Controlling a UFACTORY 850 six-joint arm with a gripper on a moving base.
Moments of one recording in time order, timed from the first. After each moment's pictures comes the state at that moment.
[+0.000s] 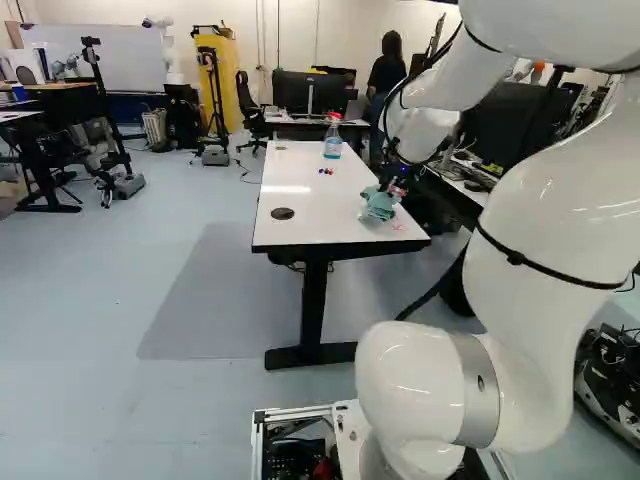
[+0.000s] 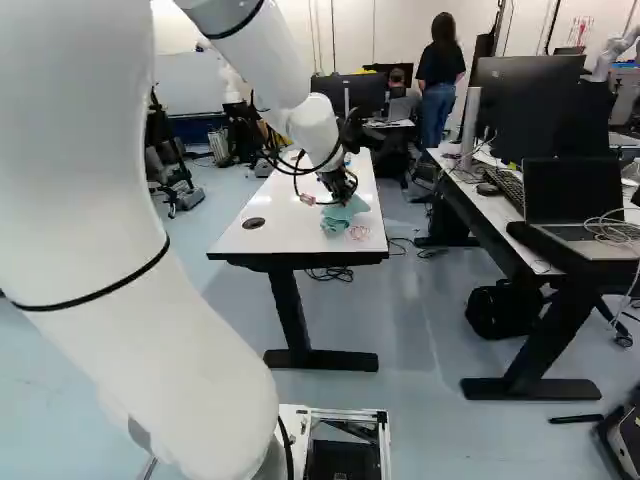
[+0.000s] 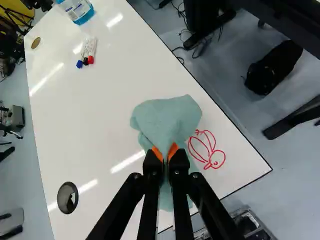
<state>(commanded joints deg) -16.9 -1.3 -49.0 21.1 -11.2 0.0</state>
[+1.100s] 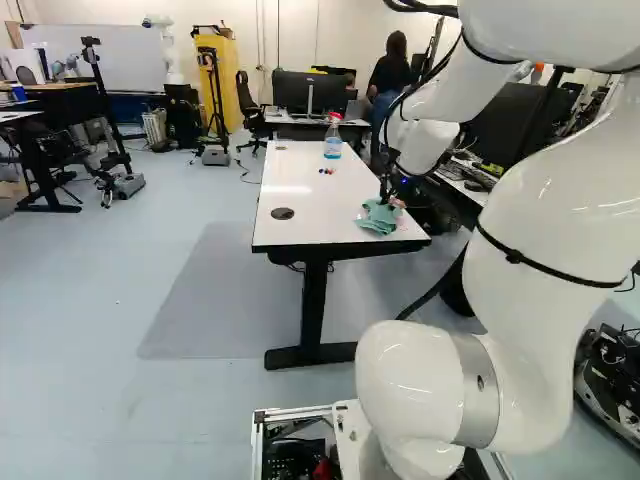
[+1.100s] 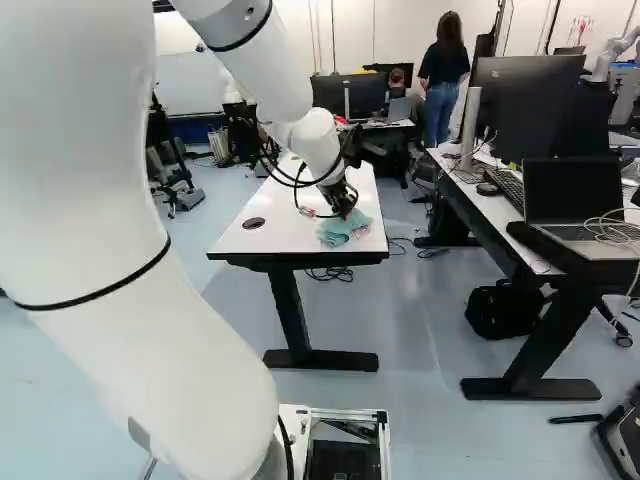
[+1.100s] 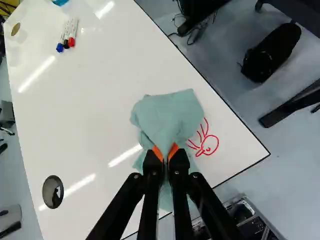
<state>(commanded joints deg) -17.4 -3.5 -46.9 21.1 -11.2 0.0</state>
